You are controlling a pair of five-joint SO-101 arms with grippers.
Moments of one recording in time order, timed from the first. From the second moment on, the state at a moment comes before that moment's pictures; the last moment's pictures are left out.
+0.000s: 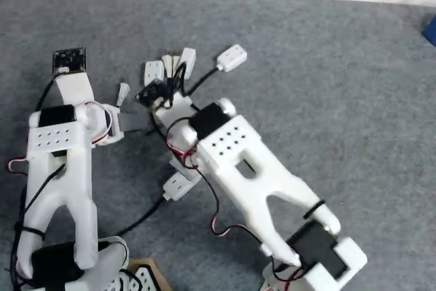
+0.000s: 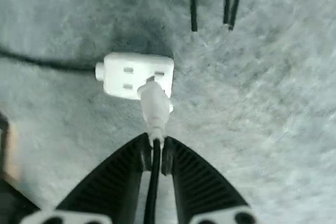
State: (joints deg) left arm -18.3 -20.7 36.2 61.9 1.8; right arm -46.6 -4.1 7.6 83.9 8.2
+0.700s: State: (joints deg) left arm -18.4 -20.7 37.2 60.8 1.8; right arm -45.3 -1.6 6.1 86.8 -16.4
